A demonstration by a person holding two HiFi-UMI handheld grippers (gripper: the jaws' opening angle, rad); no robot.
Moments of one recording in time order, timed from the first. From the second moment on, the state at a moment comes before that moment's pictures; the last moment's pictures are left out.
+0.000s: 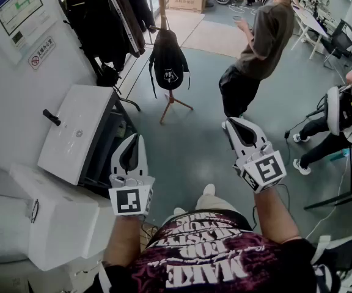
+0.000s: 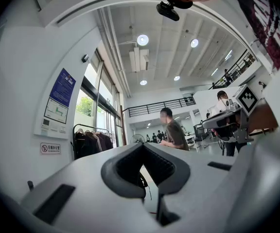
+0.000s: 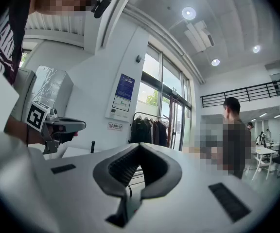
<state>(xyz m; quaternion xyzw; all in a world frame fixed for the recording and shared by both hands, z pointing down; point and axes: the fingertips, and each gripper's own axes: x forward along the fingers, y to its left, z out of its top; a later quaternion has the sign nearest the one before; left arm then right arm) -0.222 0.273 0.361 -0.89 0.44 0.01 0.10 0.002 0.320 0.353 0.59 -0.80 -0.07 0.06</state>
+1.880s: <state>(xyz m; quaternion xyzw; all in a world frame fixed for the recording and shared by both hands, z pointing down) -0.098 0.080 0.400 -0.85 0.52 -0.04 0.04 0.160 0.122 0.402 0.53 -0.84 0.00 0.02</state>
